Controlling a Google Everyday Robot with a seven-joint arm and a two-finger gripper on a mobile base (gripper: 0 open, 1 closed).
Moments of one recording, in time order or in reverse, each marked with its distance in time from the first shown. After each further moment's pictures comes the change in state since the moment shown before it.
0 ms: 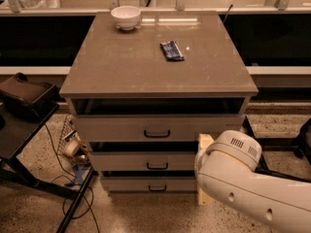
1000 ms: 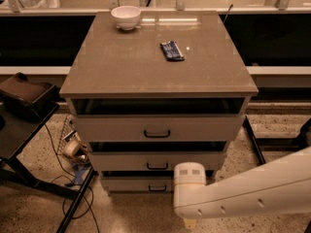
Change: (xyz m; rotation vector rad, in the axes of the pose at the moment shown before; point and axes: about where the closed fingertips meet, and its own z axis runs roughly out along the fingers) arm -0.028 0.092 0.132 -0.156 0.076 -0.107
